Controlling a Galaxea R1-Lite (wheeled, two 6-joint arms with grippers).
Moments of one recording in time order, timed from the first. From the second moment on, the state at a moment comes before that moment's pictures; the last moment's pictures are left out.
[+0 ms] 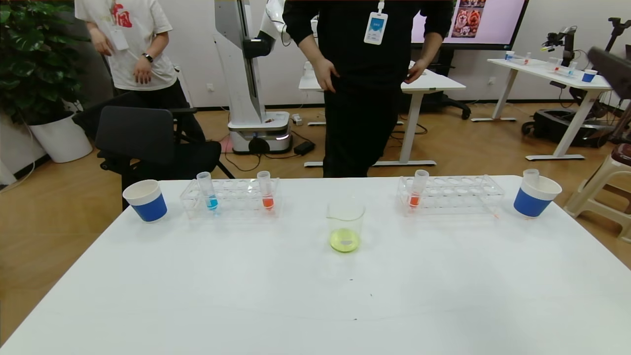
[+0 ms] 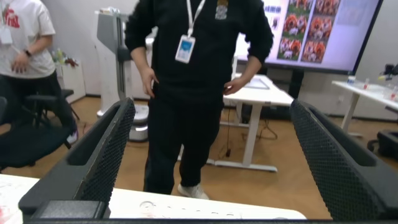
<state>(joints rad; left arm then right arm) 0.01 0.00 0.00 0.00 0.00 0.00 -0.04 1.28 -0.77 -0.90 0.13 0.02</state>
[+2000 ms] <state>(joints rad) 0.01 0.00 0.00 0.00 0.00 0.00 0.01 0.00 -0.01 -0.11 0.06 -0.14</state>
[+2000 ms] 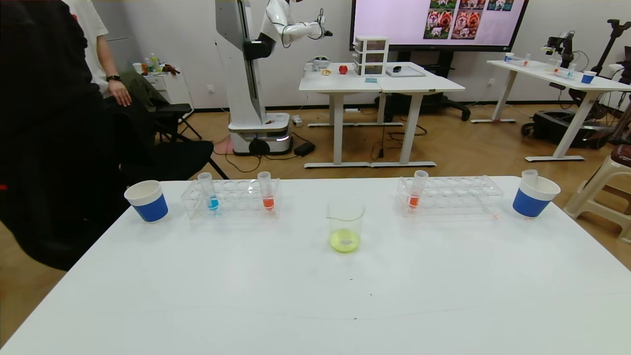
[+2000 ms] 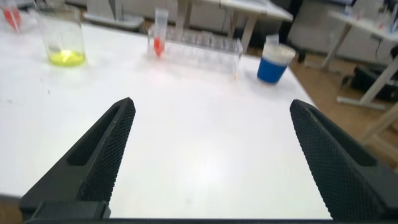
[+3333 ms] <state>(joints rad) 0.01 0.10 -0.17 -0.02 -0.03 0.04 0.01 0.00 0.00 0.01 0.01 -0.02</state>
